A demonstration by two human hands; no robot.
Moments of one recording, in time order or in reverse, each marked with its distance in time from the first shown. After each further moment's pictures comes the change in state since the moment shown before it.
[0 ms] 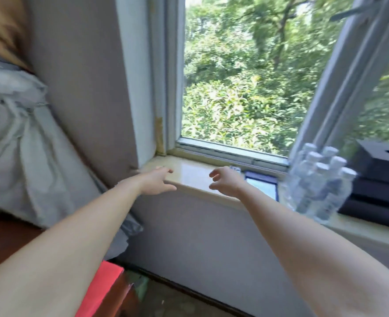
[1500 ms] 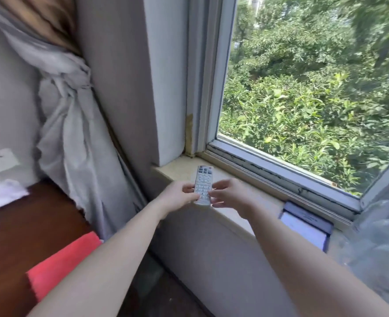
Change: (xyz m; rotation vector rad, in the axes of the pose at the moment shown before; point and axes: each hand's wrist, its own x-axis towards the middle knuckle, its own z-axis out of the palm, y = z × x) left_hand 0.066 0.008 0.063 -0.901 0.289 -0.260; right_hand 0.117 0.015 0.032 0.598 -0.365 -0.043
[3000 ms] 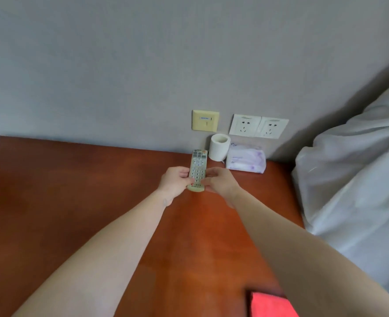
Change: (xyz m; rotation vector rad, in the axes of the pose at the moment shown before) left_hand -0.230 -0.369 -0.518 -0.289 1.014 -0.582; right_hand 0.127 -0.151 0.740 -0.323 -0.833 -0.103
